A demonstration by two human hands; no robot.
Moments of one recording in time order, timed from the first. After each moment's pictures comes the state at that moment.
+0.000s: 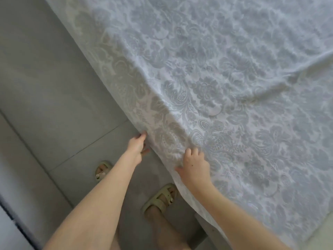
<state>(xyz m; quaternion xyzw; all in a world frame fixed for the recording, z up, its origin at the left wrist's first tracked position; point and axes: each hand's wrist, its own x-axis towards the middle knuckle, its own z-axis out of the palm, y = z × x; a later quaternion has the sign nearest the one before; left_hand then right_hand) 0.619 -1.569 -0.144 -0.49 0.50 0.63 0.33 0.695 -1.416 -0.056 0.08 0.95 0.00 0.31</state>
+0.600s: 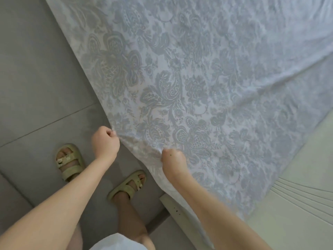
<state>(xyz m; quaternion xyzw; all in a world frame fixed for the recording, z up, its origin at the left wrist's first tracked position) 0.653 -1.617 -0.141 -0.33 0.81 0.43 0.22 0.681 -1.451 -0.047 0.02 0.89 0.11 0.44</state>
